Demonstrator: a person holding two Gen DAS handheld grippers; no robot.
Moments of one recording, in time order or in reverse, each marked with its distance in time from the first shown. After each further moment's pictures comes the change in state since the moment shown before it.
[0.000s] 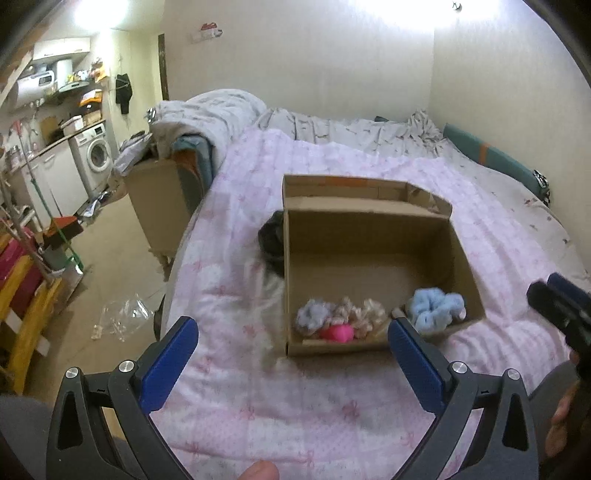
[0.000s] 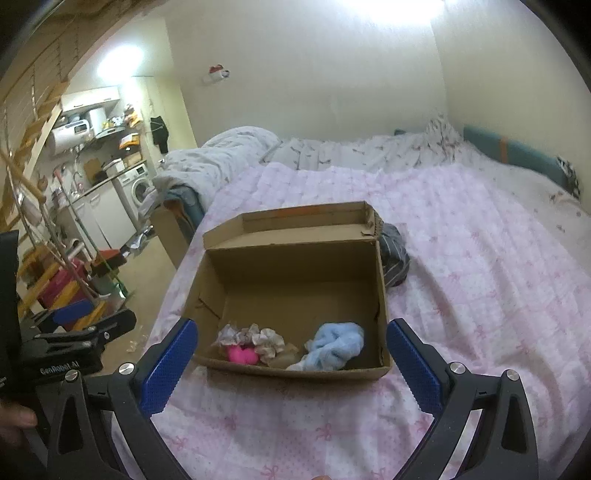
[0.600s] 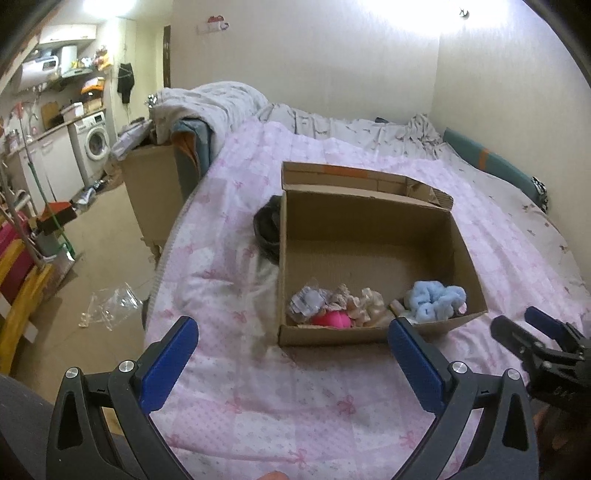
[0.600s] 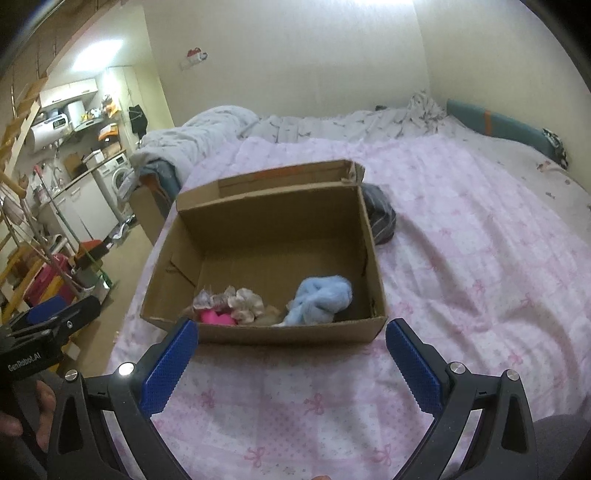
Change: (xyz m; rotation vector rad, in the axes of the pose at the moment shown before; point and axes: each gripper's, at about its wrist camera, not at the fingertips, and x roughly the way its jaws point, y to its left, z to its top) left arm 0.018 0.005 -0.016 -0.042 0.008 -0.031; right arm 0.034 -0.011 -0.041 0.048 0.088 -0.062
